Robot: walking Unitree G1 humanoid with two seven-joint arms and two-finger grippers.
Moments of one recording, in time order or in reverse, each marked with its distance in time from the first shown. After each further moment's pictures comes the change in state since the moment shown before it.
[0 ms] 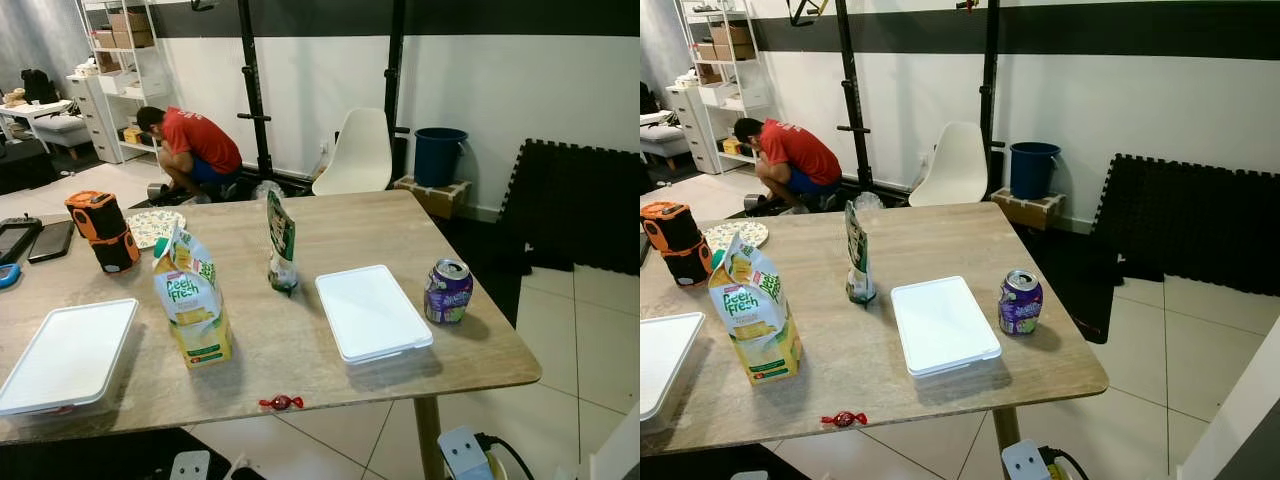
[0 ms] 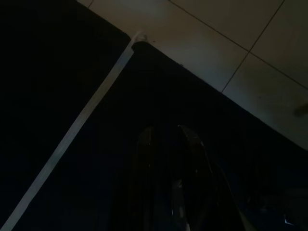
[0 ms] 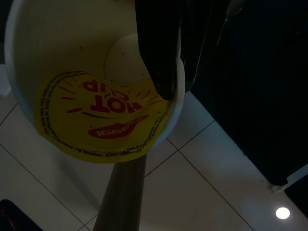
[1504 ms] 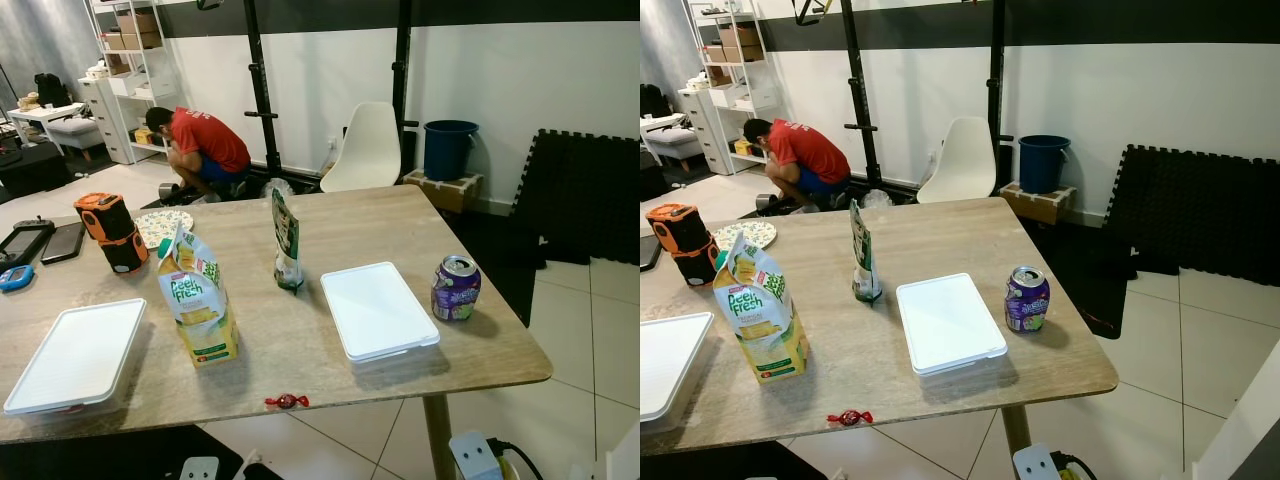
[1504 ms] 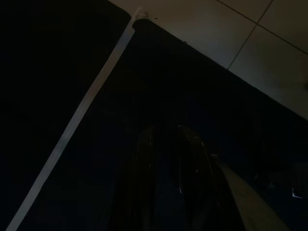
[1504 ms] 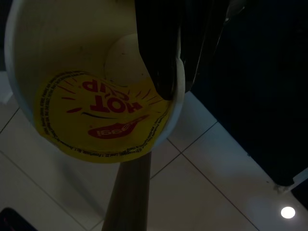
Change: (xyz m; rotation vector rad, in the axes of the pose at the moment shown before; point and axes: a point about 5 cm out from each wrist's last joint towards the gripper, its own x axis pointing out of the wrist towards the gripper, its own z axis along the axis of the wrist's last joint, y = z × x) left arm 0.000 -0.003 -0.010 0.040 0.076 -0.037; right arm -0.002 -0.009 -0.003 0.004 0.005 -0.056
